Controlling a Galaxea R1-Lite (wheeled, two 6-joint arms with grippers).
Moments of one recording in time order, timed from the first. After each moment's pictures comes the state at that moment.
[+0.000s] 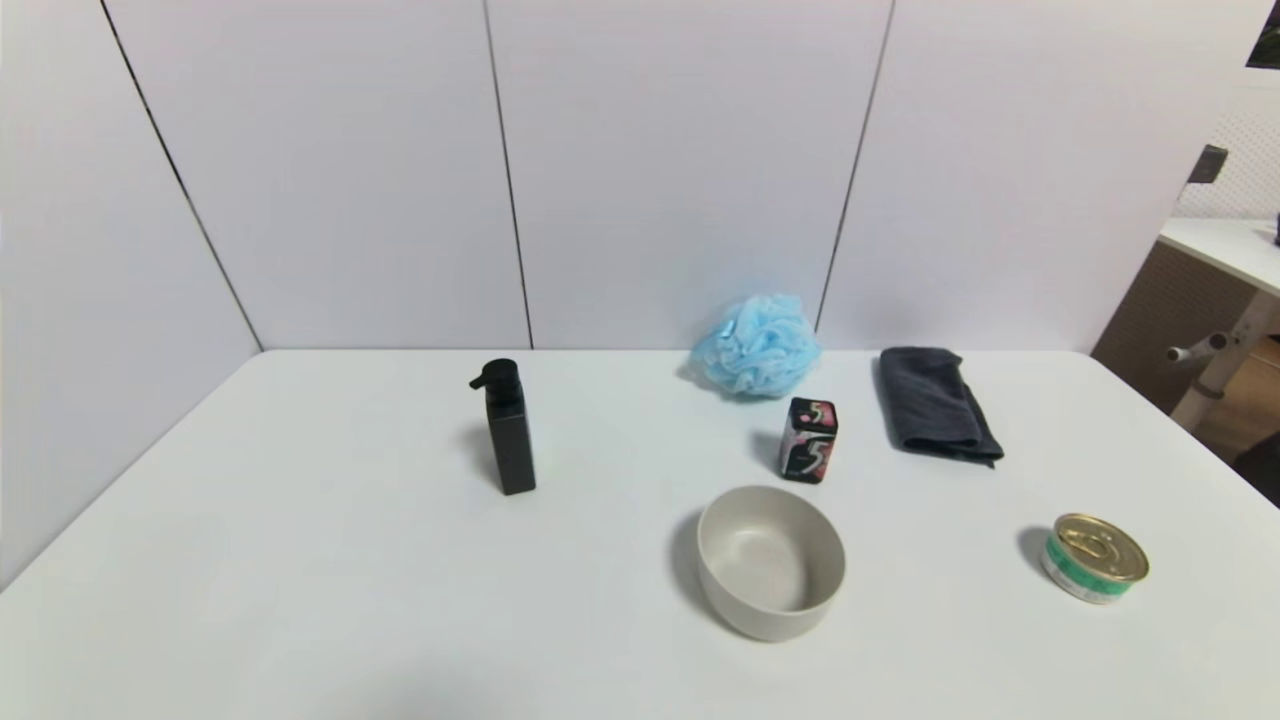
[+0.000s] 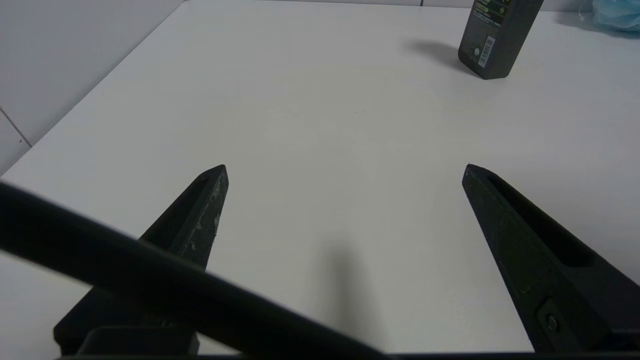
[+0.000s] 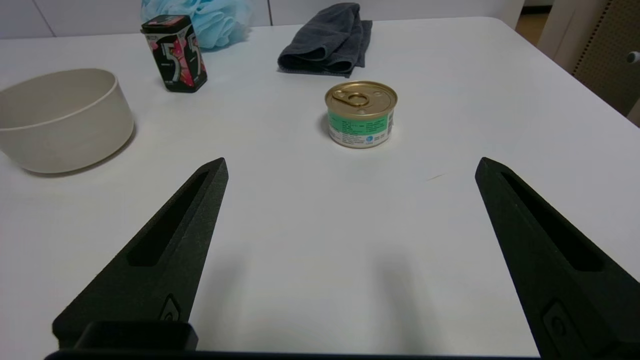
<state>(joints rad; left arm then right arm) 0.00 0.00 0.00 0.00 0.02 -0.05 0.00 0.00 0.00 -0.01 -0.02 0.03</state>
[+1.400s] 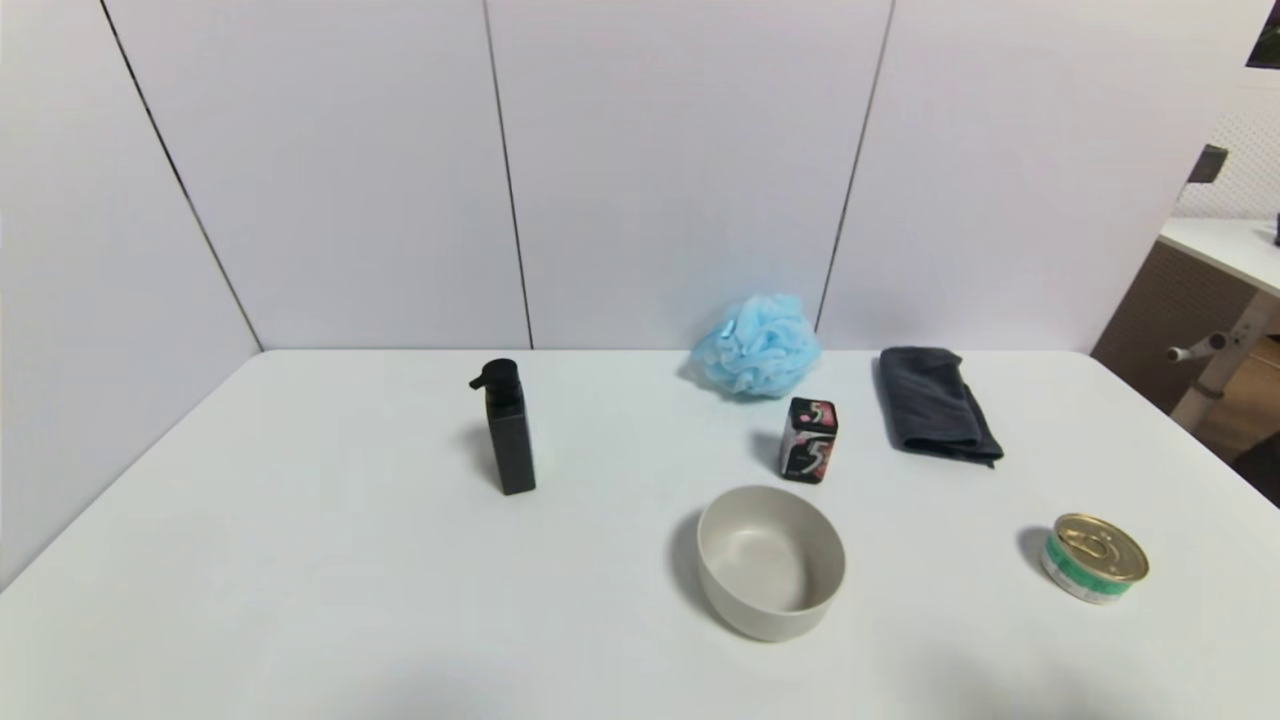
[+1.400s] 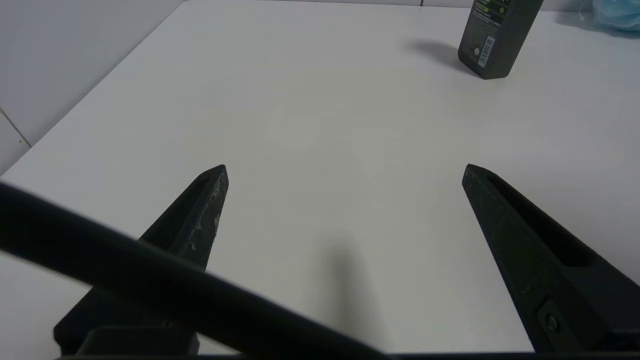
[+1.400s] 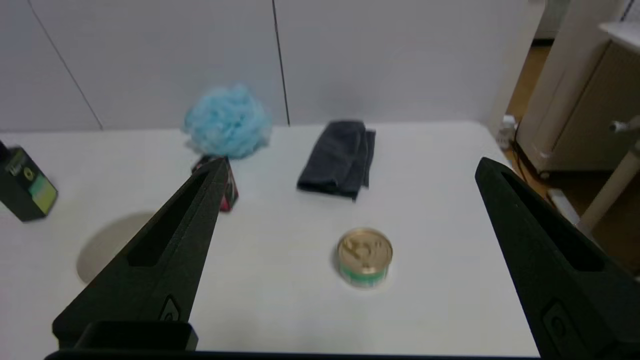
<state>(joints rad) 0.00 0.00 0.00 0.00 0.02 -0.05 0.01 0.57 -0.69 0.07 -0.02 0.03</state>
